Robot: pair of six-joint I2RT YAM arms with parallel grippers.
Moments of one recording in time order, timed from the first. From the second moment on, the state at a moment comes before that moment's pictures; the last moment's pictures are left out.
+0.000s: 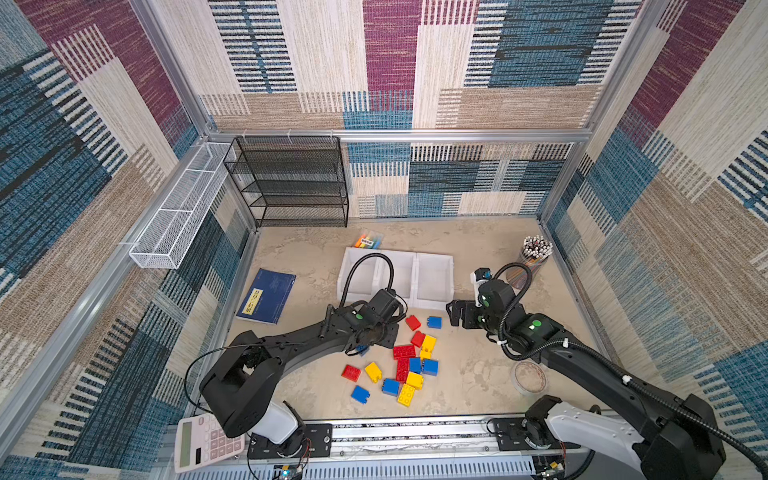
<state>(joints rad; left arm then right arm) -0.80 1.53 0.96 -0.46 -0.06 -0.38 0.57 1.04 0.73 -0.44 0.12 0.49</state>
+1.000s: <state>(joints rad) -0.79 2.16 1.78 -0.55 0.02 -0.17 0.57 0.87 0.68 -0.52 0.18 0.56</state>
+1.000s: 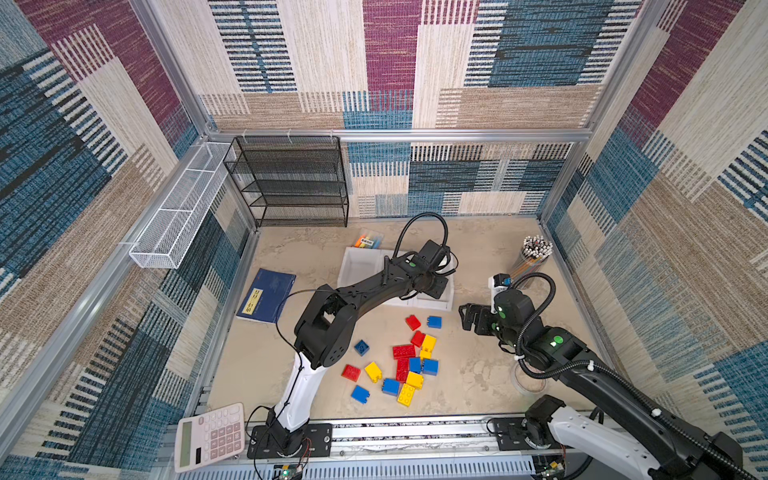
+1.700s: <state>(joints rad) -0.78 1.85 1.46 -0.49 -0.04 -0.22 0.57 0.88 0.67 -0.53 0.16 0.55</state>
